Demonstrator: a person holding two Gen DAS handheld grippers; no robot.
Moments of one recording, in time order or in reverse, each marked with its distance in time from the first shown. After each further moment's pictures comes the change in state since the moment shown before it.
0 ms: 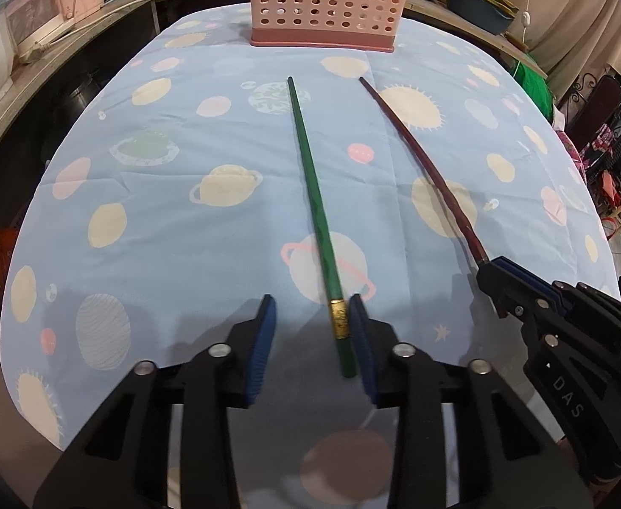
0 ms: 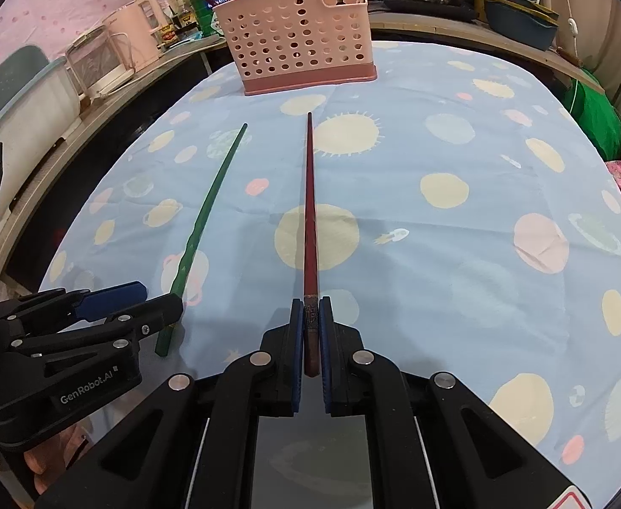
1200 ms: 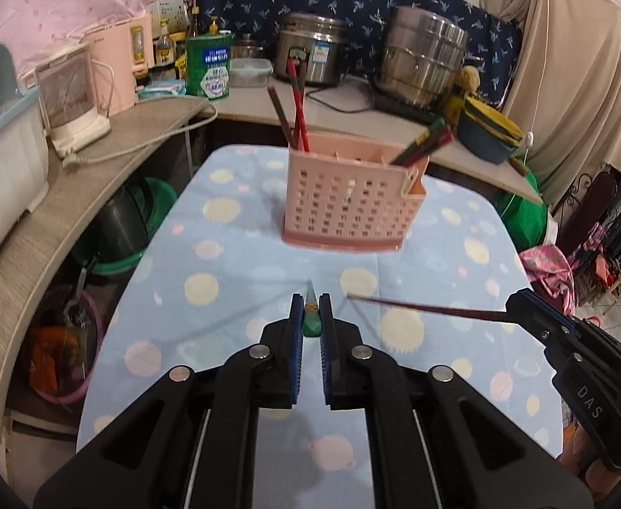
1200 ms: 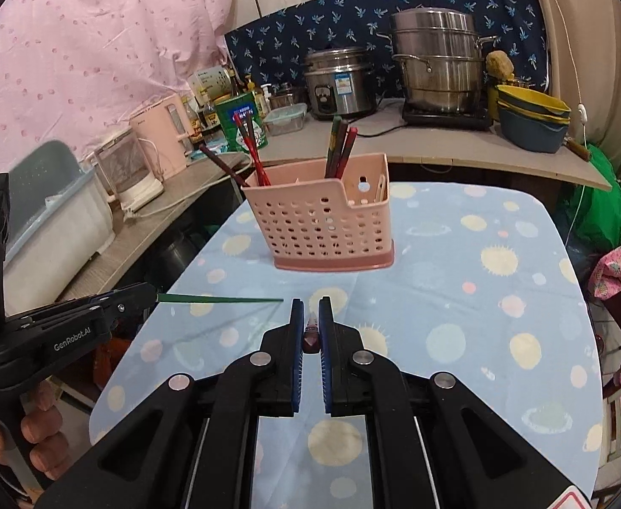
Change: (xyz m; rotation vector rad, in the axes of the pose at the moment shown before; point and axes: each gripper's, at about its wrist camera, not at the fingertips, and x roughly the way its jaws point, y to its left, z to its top) left arm -0.112 0.029 0.141 -0.090 -0.313 -0.001; right arm -0.083 0.005 0.144 -0.016 -0.282 0.077
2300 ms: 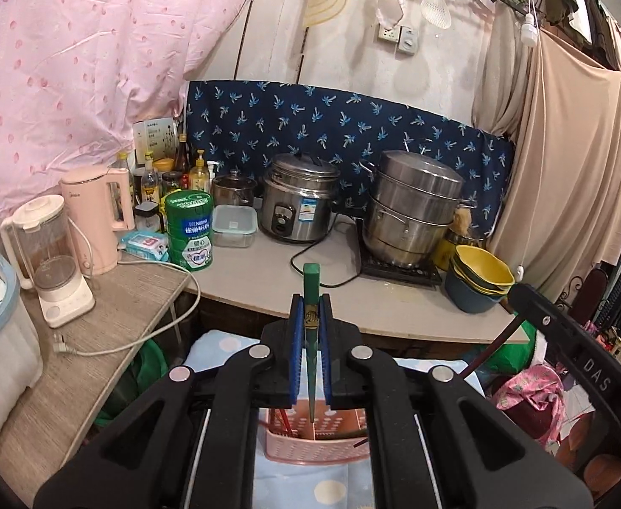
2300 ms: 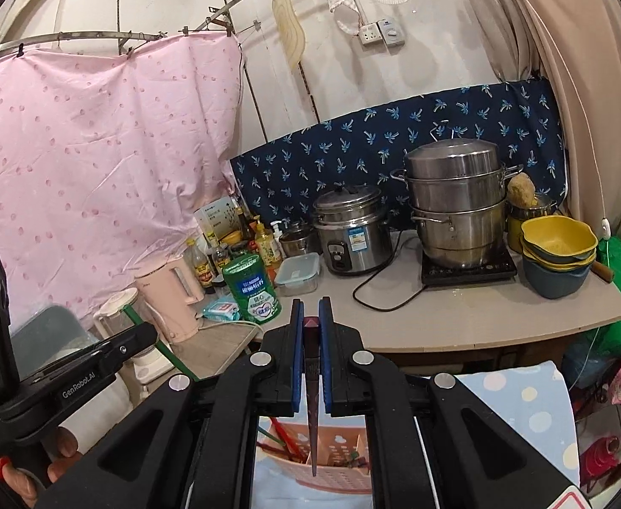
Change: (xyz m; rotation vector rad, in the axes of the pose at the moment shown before) left arm -0.035 -0.019 0.218 -0.009 -0.347 -0.027; right arm -0.004 -0.005 0.241 0.045 -0.339 0.058
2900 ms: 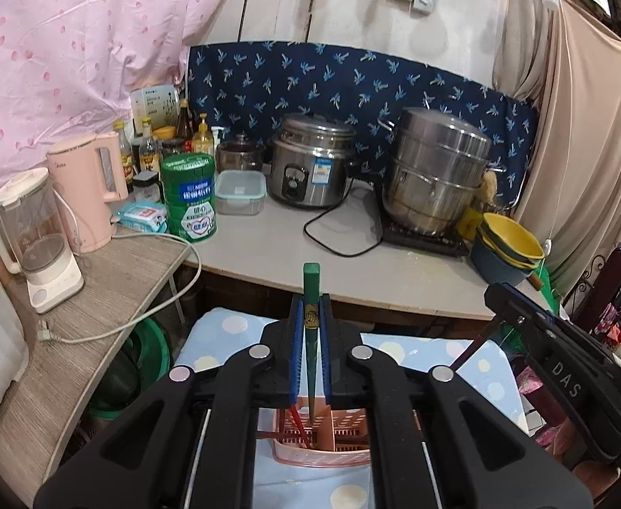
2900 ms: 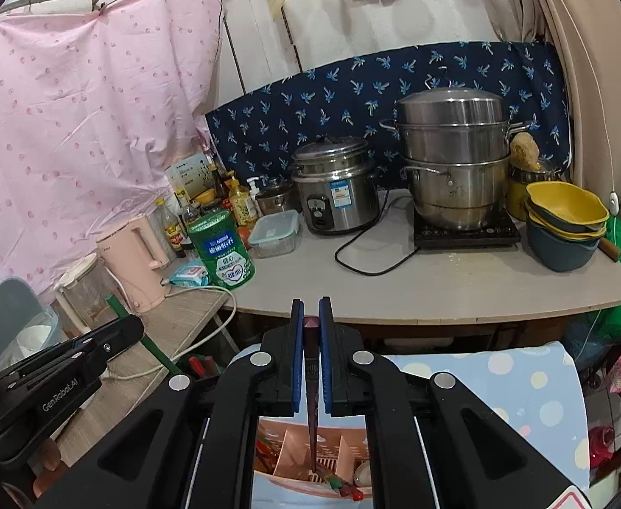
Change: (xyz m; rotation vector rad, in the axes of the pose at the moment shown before) left arm 0.080 0.007 -0.030 0.013 0.110 0.046; right arm 0.090 -0.016 -0.039 -0.010 0.144 -0.063
